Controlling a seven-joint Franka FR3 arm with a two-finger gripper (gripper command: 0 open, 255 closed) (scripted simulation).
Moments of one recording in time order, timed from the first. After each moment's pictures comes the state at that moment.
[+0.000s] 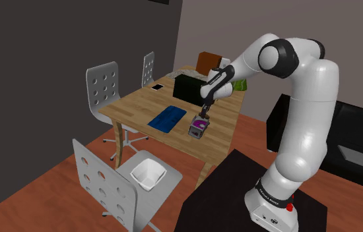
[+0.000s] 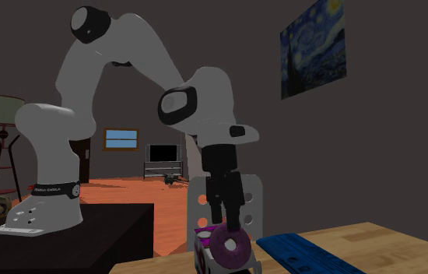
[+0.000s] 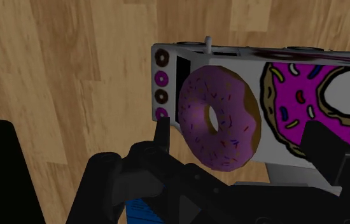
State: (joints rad) arm -0.13 0.36 -0.32 -2.16 -0.02 2.64 -0.71
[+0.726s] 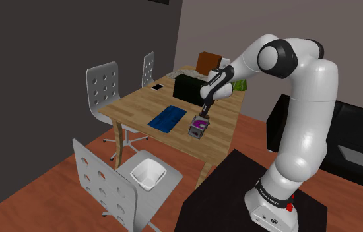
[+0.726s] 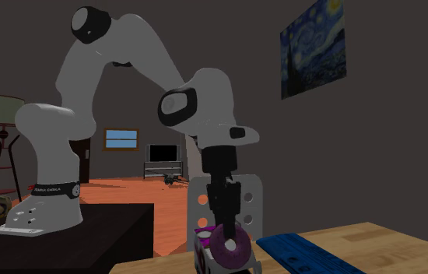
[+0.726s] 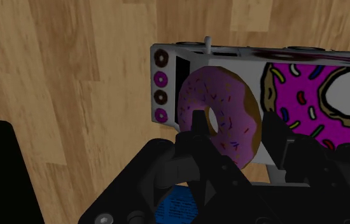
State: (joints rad) arm -0.14 0.37 -0.32 -2.16 -0.02 2.65 -0.71
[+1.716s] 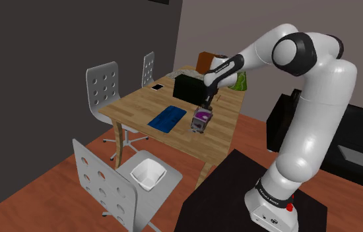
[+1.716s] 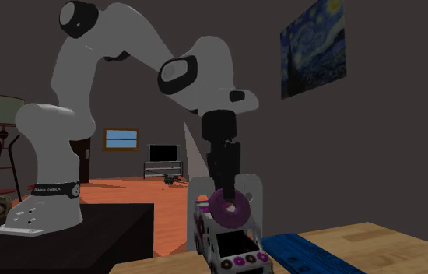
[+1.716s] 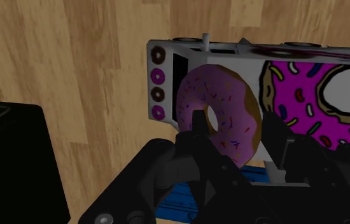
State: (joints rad) arm -0.11 0.23 -0.35 -2.14 -0.07 2.49 -0.69
